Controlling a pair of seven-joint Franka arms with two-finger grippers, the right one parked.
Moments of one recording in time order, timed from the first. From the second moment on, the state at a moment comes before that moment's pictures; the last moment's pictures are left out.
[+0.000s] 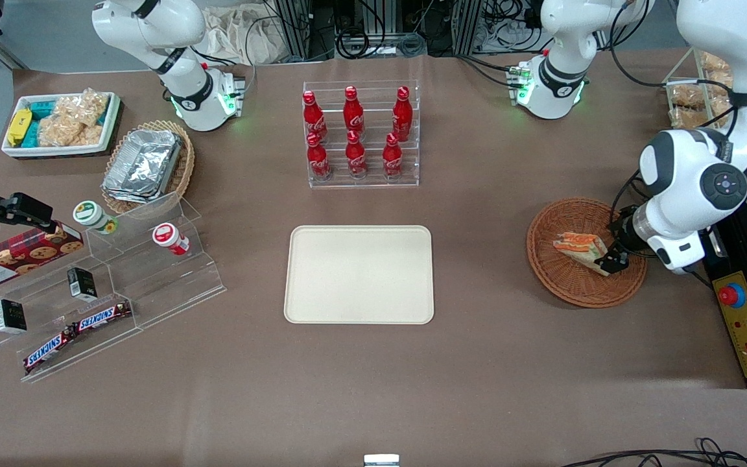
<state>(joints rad) 0.19 0.19 -0.17 -2.20 0.05 2.35 -1.17</state>
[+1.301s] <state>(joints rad) 0.18 0.24 -0.18 -2.14 0.06 2.30 -1.15</state>
